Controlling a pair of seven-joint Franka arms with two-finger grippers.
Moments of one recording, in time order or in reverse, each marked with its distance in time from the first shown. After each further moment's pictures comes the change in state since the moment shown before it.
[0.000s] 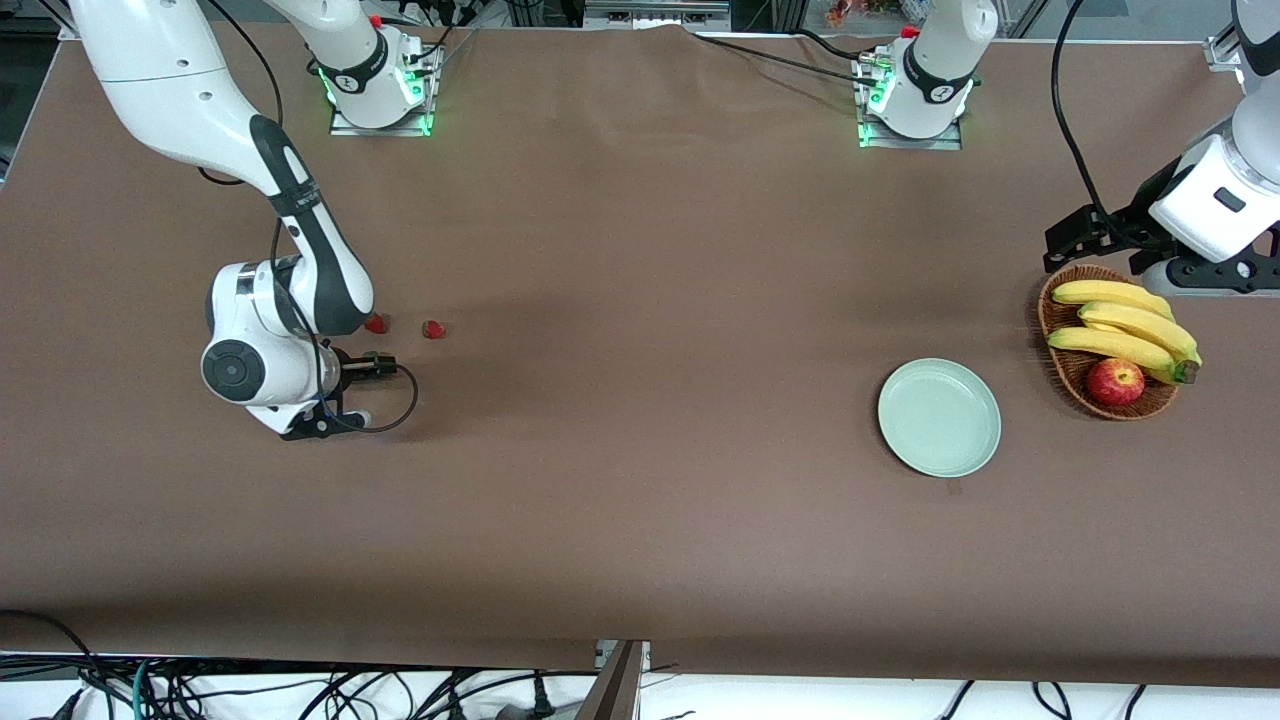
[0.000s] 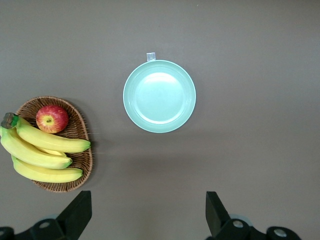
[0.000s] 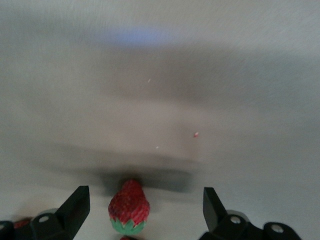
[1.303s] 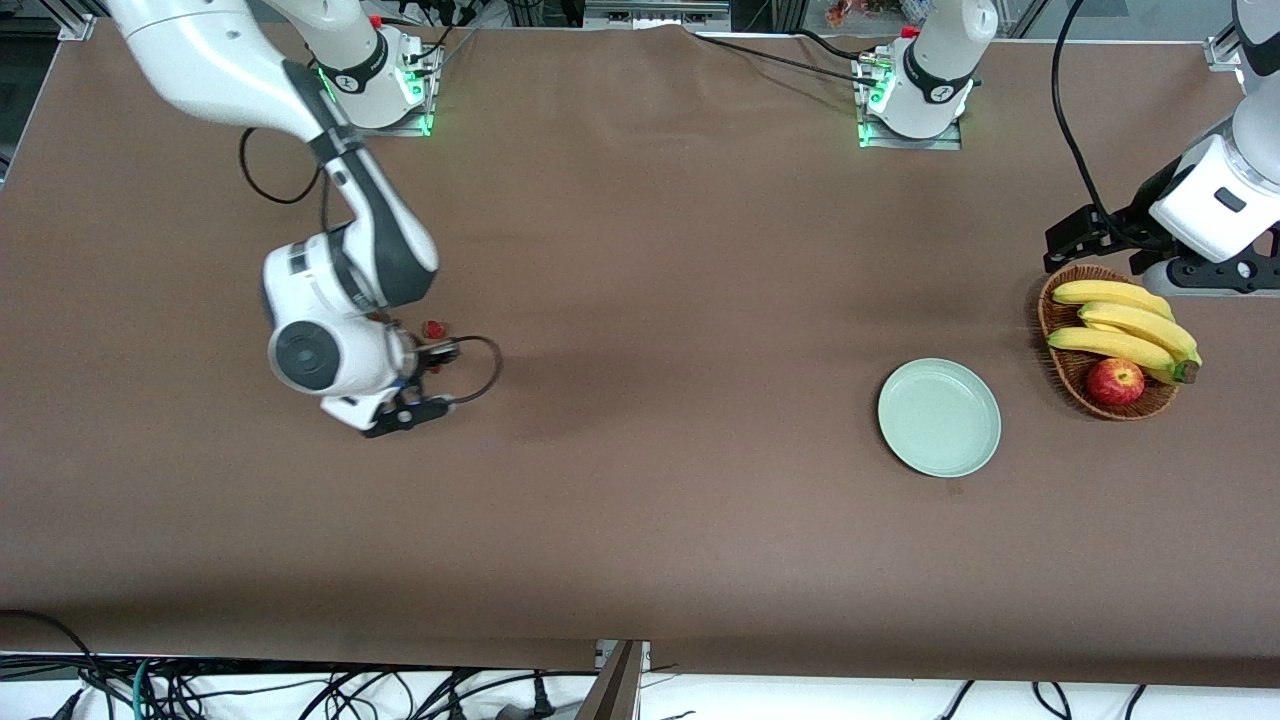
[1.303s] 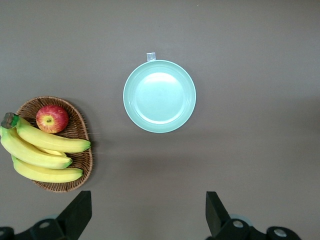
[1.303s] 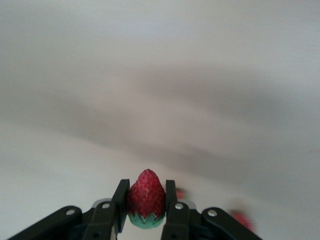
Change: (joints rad) left arm 0.001 0.000 0.000 0.000 0.000 0.000 0.000; right arm 0.080 -0.033 0.213 0.204 0.027 -0.199 0.174
